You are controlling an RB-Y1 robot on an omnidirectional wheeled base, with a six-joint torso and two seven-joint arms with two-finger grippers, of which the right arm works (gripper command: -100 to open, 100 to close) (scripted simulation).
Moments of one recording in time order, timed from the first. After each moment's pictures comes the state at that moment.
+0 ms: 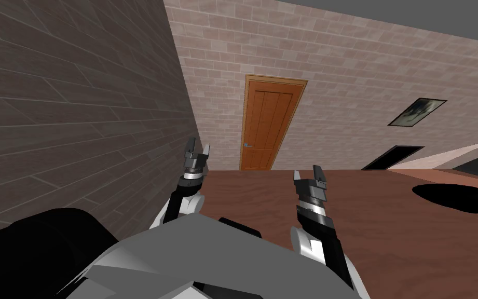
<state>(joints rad) 0.48 0.01 0.02 -2.25 0.07 -0.35 -0.13</state>
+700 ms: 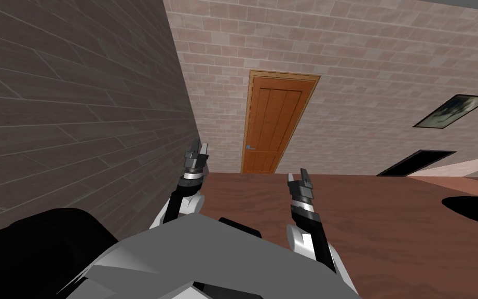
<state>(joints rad) 0.42 -0.03 0.02 -2.07 0.05 -0.41 -0.14</state>
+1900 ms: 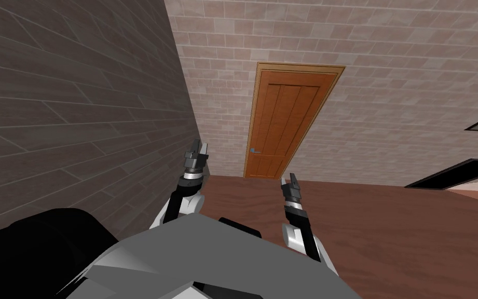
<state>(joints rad) 0.33 -0.09 0.03 -1.80 0.03 -0.49 -0.15</state>
